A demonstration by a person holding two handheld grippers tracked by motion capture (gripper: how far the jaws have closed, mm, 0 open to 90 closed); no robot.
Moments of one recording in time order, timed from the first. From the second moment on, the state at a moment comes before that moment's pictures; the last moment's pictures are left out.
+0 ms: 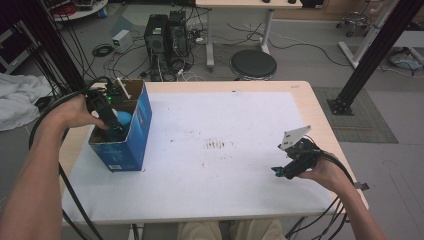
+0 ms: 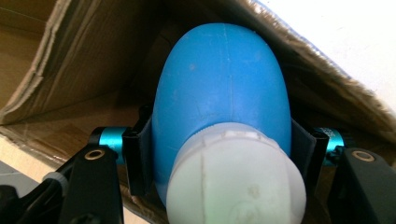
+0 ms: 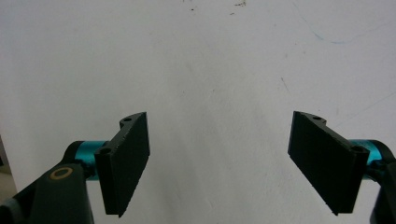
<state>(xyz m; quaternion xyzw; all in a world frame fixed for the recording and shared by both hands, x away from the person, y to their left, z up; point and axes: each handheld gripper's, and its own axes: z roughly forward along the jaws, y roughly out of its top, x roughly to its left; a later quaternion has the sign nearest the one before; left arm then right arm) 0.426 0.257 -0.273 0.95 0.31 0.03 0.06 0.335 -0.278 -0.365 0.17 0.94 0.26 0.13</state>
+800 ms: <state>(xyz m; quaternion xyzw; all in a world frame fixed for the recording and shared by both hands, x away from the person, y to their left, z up) 0.422 0.258 -0.278 0.95 0.30 0.04 0.07 0.335 -0.278 -0.366 0.18 0.94 0.26 0.13</state>
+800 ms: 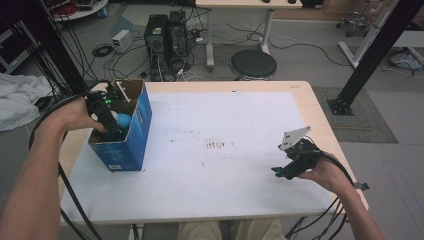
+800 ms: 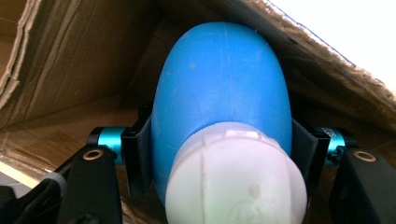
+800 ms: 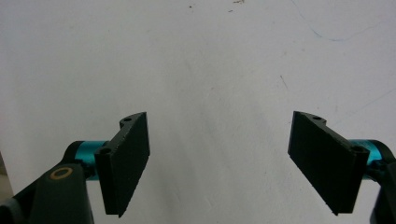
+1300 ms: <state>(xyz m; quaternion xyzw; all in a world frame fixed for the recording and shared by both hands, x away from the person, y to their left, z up) 0.421 0.259 -0.276 0.95 0.31 0.04 0.07 0.333 -0.277 -0.368 0.18 0.94 0.26 0.13</state>
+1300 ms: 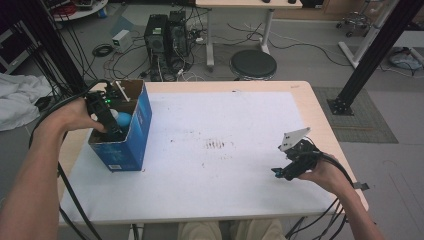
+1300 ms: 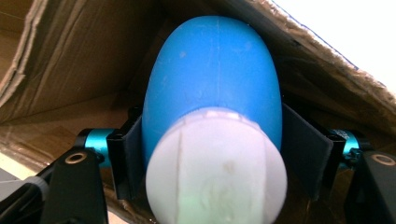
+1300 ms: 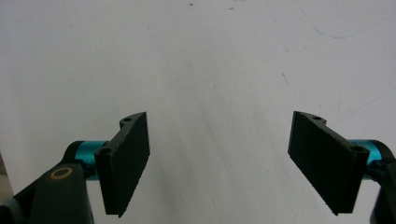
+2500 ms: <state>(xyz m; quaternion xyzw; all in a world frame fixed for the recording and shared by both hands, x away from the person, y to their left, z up) 0.403 0.216 -0.193 0.96 0.25 0.10 0.09 0.331 -0.276 -0.365 0.18 0.94 0.26 0.14</state>
